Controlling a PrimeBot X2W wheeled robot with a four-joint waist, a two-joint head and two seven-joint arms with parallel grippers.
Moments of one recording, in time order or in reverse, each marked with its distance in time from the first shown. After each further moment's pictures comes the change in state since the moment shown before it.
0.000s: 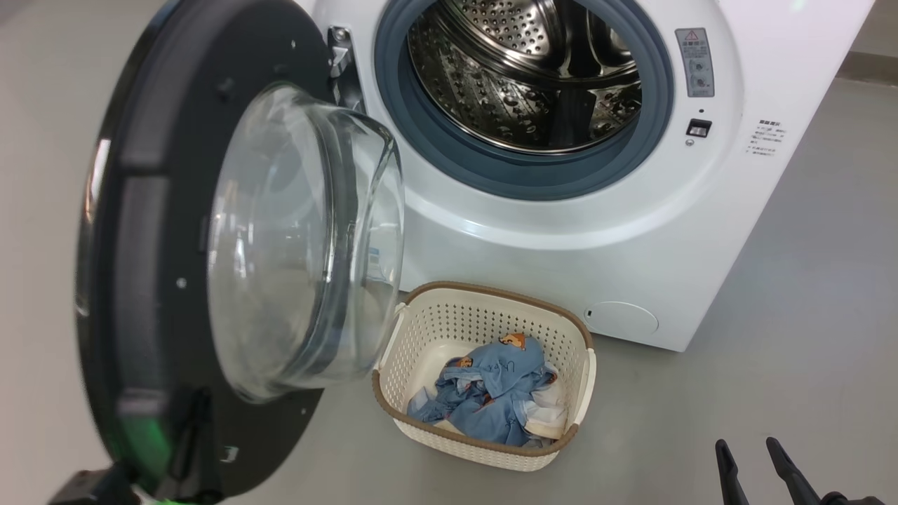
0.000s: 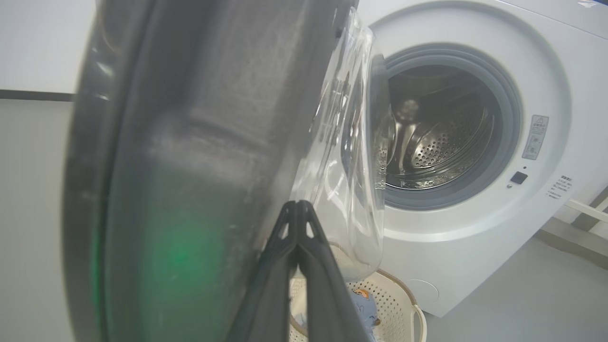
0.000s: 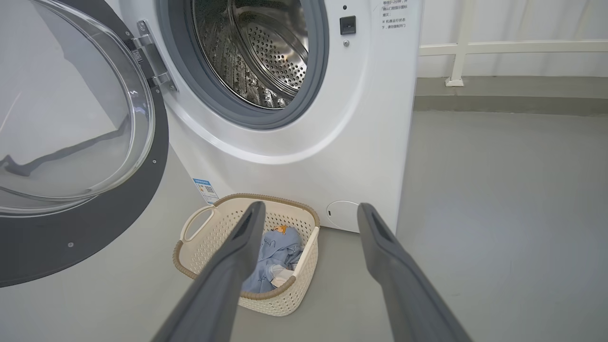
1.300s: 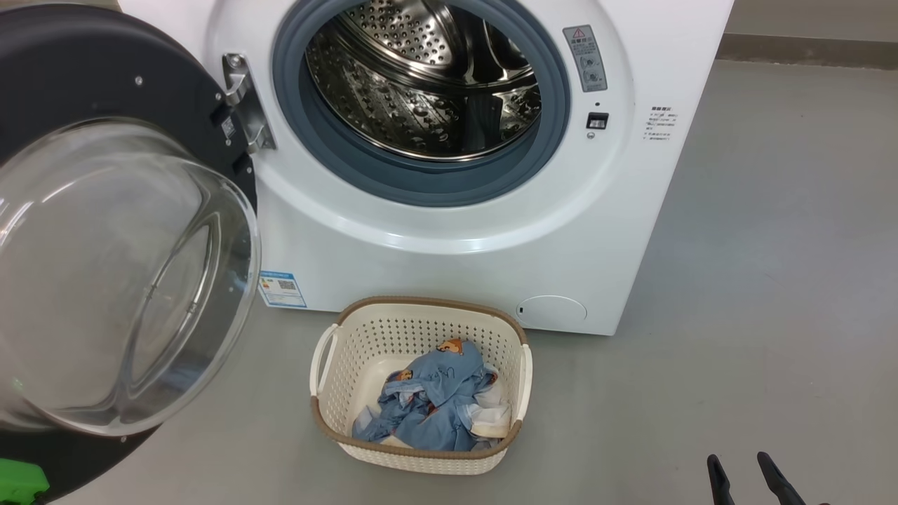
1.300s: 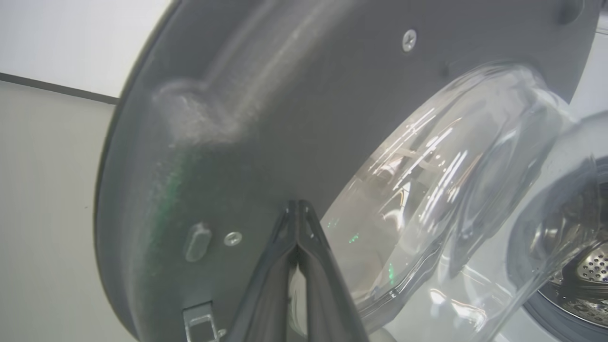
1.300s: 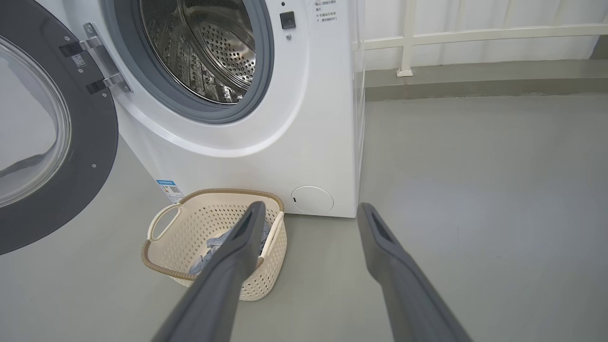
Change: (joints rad) left arm -0.335 0.068 0.515 0.605 -0.003 -0.084 -0.169; right arm 0.019 -0.003 0.024 0.020 0.003 0.000 0.000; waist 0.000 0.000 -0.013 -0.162
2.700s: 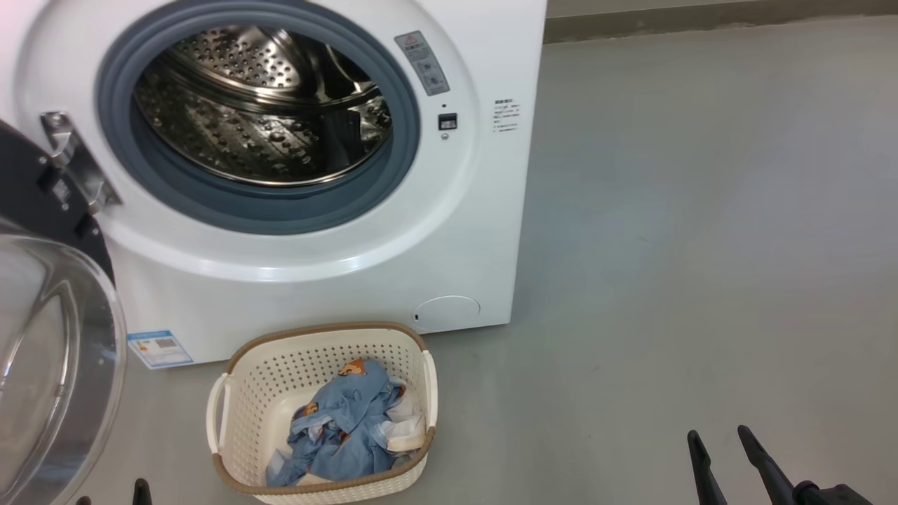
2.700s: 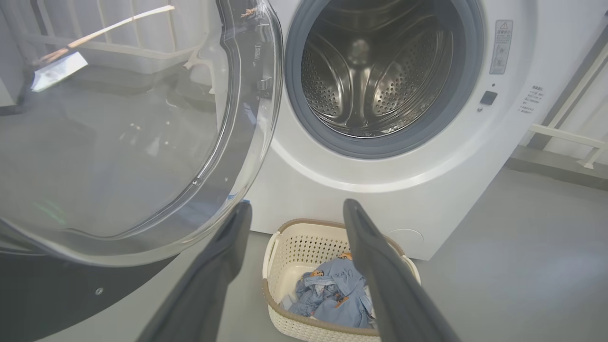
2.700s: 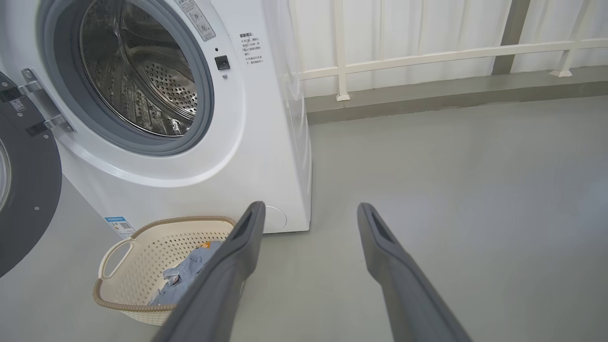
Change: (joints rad) left arm 0.472 -0.089 -0.255 -0.406 0.094 -0.212 0.007; right arm -0.039 0.005 0.041 -0.022 -0.013 0.000 0.000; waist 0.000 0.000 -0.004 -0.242
